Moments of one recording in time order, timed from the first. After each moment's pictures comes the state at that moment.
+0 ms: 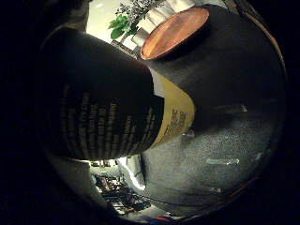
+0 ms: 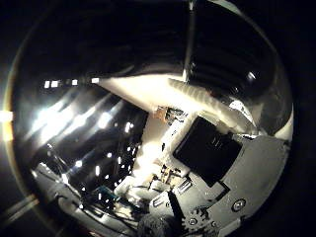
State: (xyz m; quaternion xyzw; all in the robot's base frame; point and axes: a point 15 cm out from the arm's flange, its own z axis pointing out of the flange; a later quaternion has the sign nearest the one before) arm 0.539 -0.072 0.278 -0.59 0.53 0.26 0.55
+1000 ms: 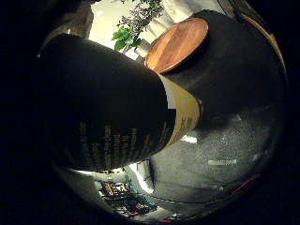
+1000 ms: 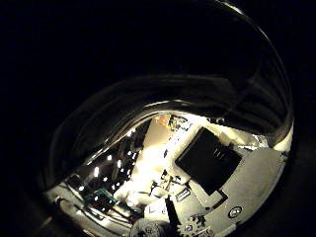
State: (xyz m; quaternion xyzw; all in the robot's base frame) arm 0.542 -0.080 0.313 -0.58 0.53 0.23 0.58
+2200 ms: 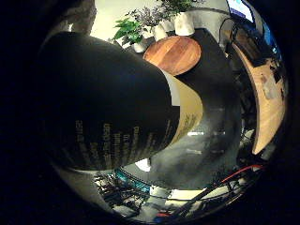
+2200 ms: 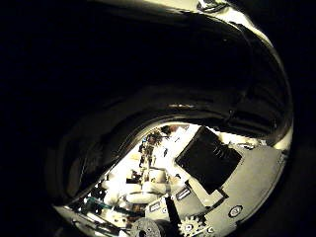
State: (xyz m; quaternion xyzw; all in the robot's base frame) arm 0.526 -0.023 0.402 -0.67 0.60 0.14 0.41
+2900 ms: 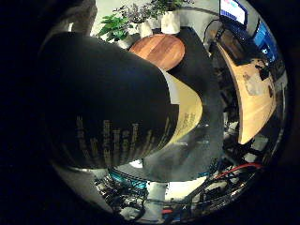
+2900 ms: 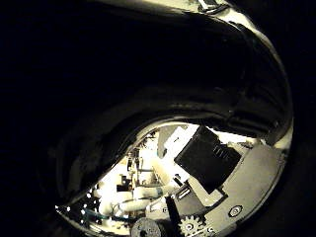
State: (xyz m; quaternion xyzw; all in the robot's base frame) arm 0.541 -0.013 0.411 -0.67 0.65 0.09 0.34
